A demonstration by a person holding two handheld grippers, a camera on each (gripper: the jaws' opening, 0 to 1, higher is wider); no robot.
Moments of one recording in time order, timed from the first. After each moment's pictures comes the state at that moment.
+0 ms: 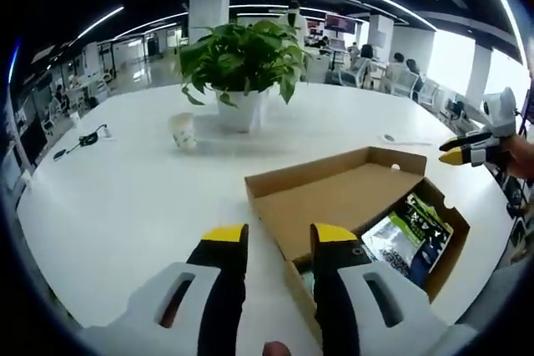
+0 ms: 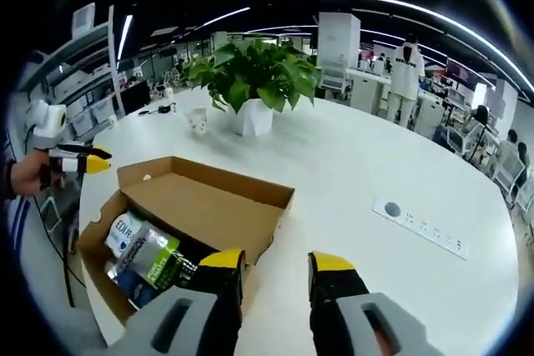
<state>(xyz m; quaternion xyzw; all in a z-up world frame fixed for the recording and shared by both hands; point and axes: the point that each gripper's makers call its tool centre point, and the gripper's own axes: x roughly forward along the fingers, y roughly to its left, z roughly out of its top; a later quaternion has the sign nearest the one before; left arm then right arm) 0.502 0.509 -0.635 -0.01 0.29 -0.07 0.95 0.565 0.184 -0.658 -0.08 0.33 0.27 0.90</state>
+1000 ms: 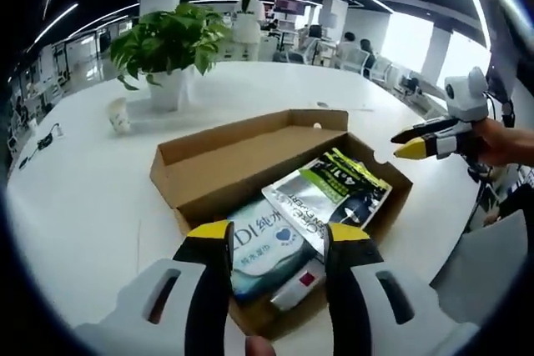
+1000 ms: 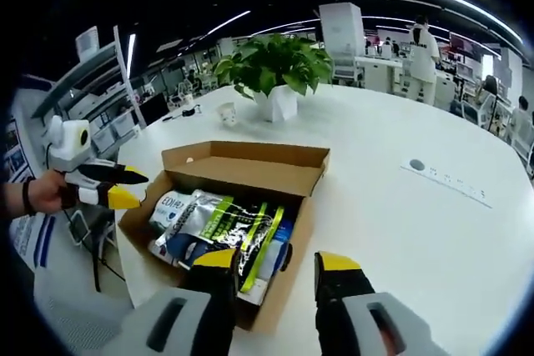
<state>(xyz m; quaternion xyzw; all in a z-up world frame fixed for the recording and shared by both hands) 0.446 0.417 -0.675 -0.01 0.34 -0.20 0.92 0.480 0.199 -0.683 -0.02 0.35 0.31 0.88</state>
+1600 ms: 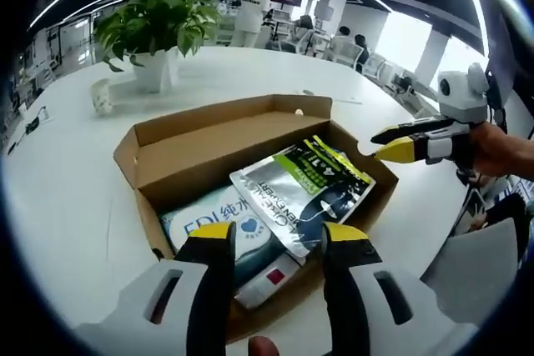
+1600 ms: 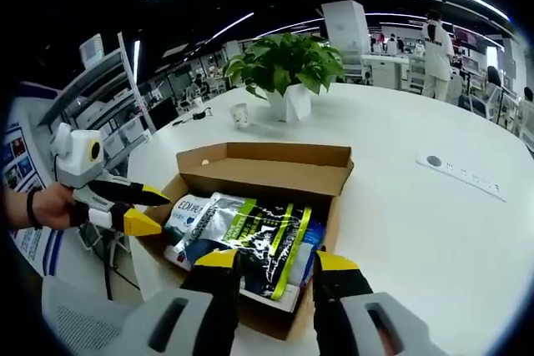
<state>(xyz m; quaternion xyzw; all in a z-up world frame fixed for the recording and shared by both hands) 0.438 0.387 -0.689 -0.04 0.37 -0.22 0.90 0.475 0.230 -0.678 0.00 0.35 0.33 0.87</state>
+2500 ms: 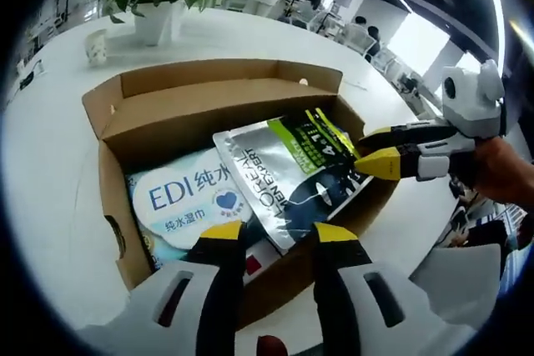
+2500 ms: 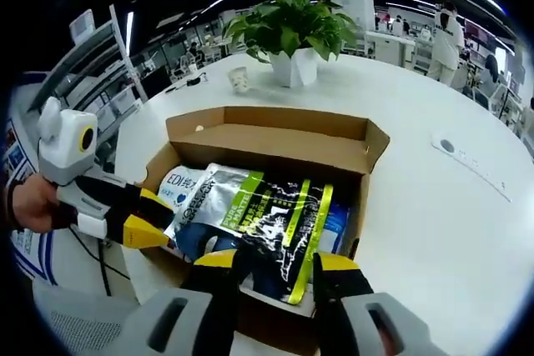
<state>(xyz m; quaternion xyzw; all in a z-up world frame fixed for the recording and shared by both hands) 0.427 0.368 -0.722 -0.09 0.44 -0.21 0.87 0.471 0.251 -0.715 -0.05 0.42 0.32 0.85</state>
